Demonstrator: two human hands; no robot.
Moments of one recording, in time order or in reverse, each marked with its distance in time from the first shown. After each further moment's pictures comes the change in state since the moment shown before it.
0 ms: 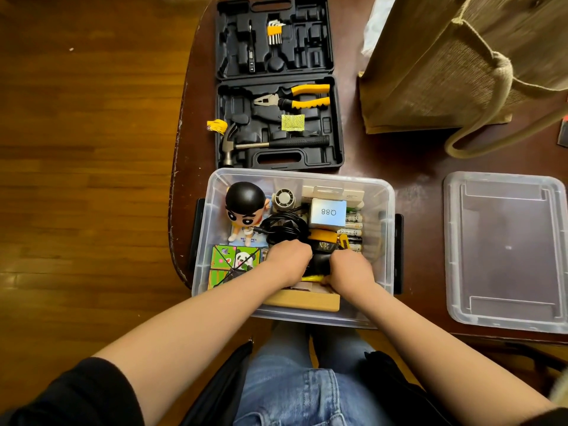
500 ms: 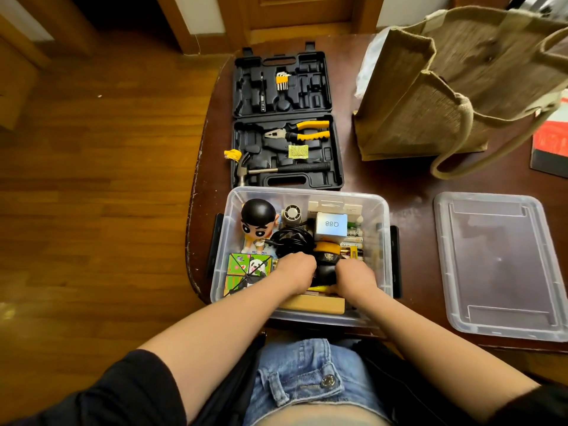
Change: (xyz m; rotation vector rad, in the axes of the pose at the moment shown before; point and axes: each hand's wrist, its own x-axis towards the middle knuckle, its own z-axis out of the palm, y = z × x) left_hand -0.022 0.008 -0.008 -0.052 0.021 -0.046; right_hand -0.011 -0.001 -0.011 0.028 0.028 -0.008
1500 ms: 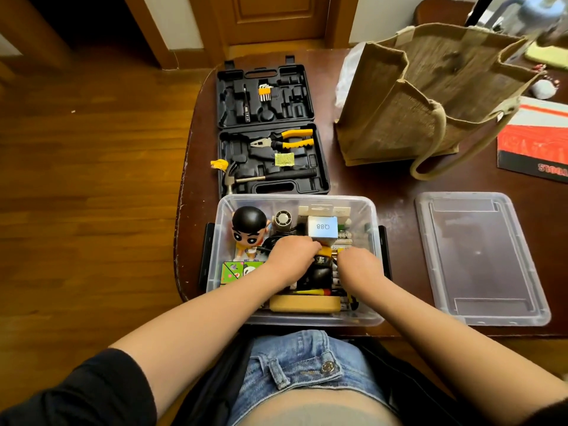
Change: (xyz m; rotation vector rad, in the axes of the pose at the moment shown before) left_hand 0.005 -0.006 -0.024 0.206 0.375 0.291; right_hand -0.018 -0.004 -0.037 -0.280 0.068 0.079
